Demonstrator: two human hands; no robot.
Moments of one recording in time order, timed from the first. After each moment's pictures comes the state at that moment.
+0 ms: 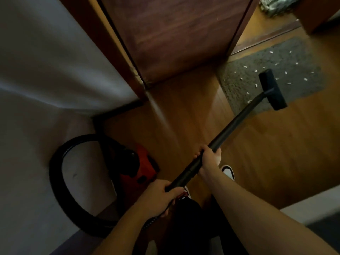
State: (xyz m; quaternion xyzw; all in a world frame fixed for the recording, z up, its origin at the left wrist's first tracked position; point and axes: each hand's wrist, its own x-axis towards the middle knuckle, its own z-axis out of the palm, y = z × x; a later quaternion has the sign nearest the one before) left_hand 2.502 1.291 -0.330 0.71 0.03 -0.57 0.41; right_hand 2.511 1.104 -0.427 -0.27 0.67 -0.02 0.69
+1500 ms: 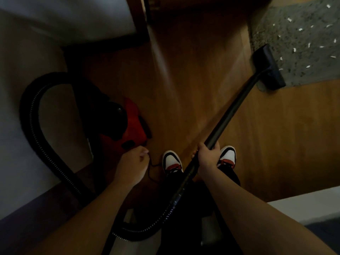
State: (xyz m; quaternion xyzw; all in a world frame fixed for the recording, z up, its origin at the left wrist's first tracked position) left_hand 2.459 1.377 -0.557 0.87 0.11 -0.39 0.30; right_hand 2.431 1.156 -0.606 -0.49 0.66 0.09 0.56
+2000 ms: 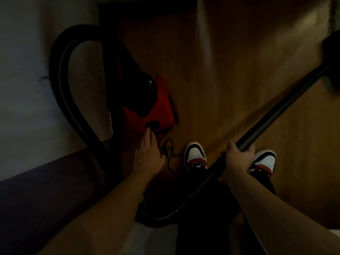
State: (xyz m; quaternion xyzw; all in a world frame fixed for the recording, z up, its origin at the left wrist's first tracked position) left_hand 2.395 1.423 -0.676 0.89 0.07 -0.43 0.08; right_hand 2.393 1.185 -0.684 -0.60 0.63 0.09 0.49
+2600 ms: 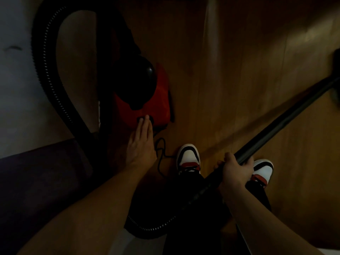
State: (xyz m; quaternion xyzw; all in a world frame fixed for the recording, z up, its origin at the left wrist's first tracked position) left_hand 2.392 1.426 -0.732 0.94 0.02 -0.34 0.01; right_hand 2.375 1.183 -0.707 -0.60 0.62 0.08 0.51
